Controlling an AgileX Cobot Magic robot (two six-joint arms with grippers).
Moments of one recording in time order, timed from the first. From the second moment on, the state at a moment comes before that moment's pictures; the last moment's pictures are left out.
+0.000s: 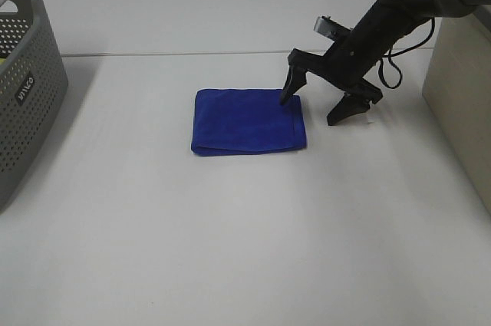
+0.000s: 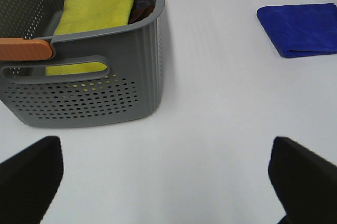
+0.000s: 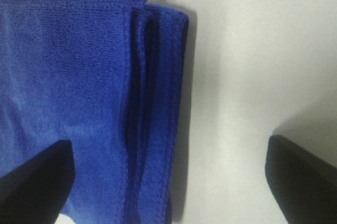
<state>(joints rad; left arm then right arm) 0.01 0.00 -0.50 -0.07 1.05 0.08 0.20 2.44 -1.91 0.57 0.97 -0.09</state>
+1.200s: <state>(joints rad) 0.01 0.00 -0.50 -0.07 1.05 0.08 0.34 2.42 -1.94 0.64 0.89 -0.09</state>
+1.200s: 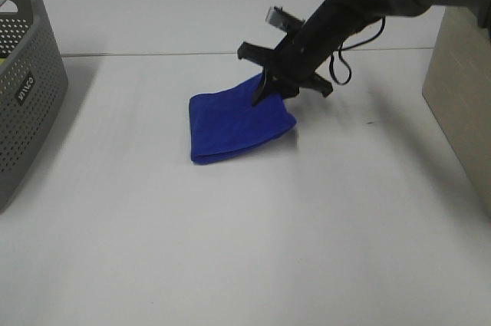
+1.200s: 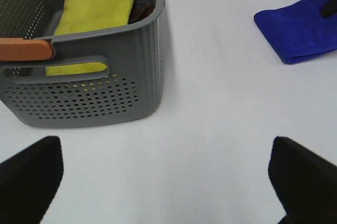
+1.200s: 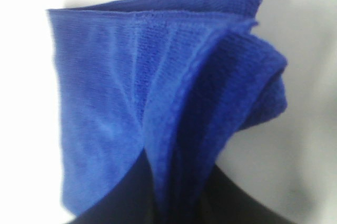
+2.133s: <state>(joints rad) 0.01 0.00 -0.50 -0.07 1.05 0.08 -0.23 1.71 -2.05 0.33 1.22 -0.05</state>
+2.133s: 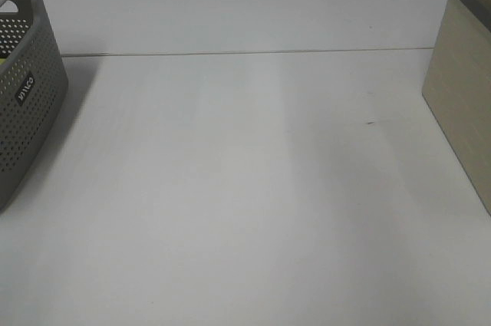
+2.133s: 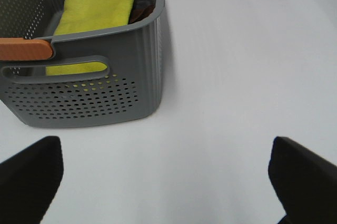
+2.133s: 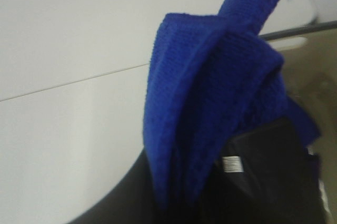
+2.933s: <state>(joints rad) 0.01 0.00 -0.50 -0.07 1.05 0.08 -0.30 1.88 -1.74 0.03 1.22 0.08</state>
